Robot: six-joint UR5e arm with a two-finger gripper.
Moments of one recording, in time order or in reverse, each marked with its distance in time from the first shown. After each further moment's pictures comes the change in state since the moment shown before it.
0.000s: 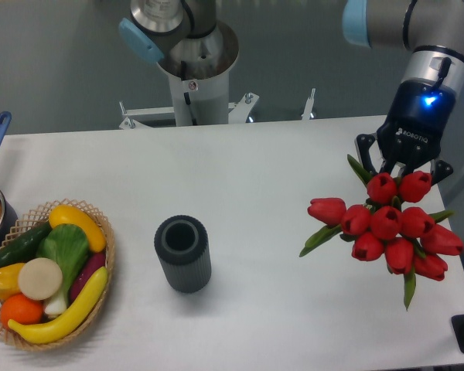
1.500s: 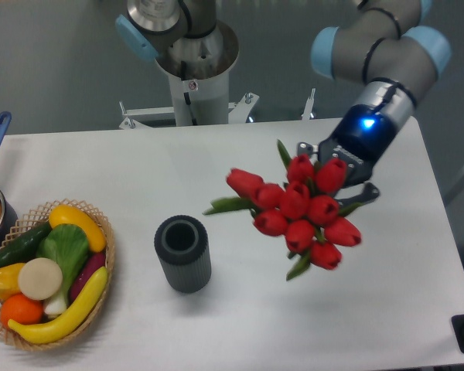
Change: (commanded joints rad) arm -0.071 0.055 -0.305 0.084 -0.475 0.181
